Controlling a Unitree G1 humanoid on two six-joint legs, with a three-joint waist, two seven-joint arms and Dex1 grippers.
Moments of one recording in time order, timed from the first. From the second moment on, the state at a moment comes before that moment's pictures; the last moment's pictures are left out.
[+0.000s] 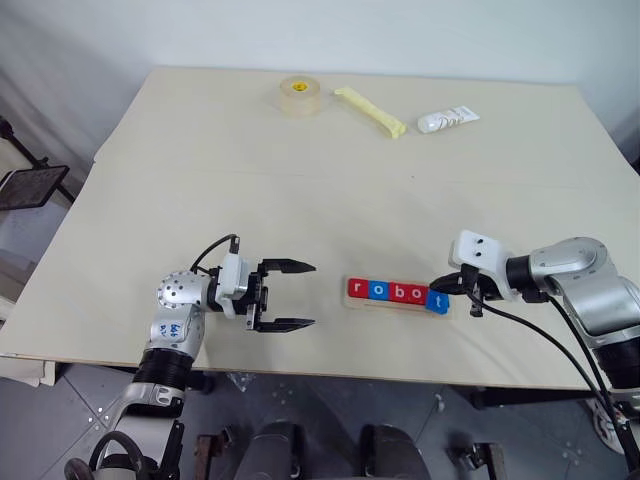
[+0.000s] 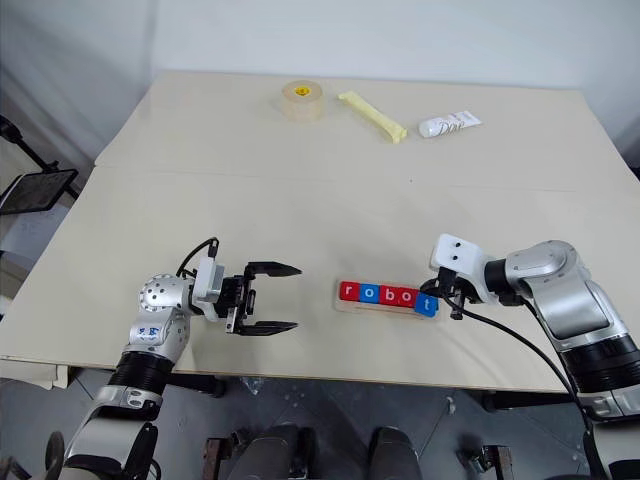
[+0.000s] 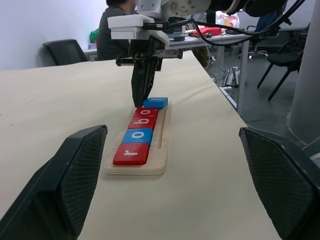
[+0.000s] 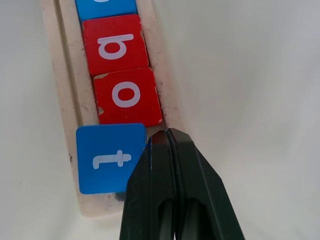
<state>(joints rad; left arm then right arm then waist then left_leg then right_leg) -0.50 0.37 -0.02 0.42 -0.42 -0.28 -1.45 -0.52 -0.92 0.18 0.03 0.10 0.46 1.20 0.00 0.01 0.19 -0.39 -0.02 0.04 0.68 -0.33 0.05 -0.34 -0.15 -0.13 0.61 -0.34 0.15</state>
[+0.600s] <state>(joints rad) -0.50 0.36 -0.03 0.41 -0.42 -0.28 -1.46 -0.35 -1.02 0.07 -0.25 0.32 0.61 1.29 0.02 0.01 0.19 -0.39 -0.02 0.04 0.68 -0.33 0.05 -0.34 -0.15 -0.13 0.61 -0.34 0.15</state>
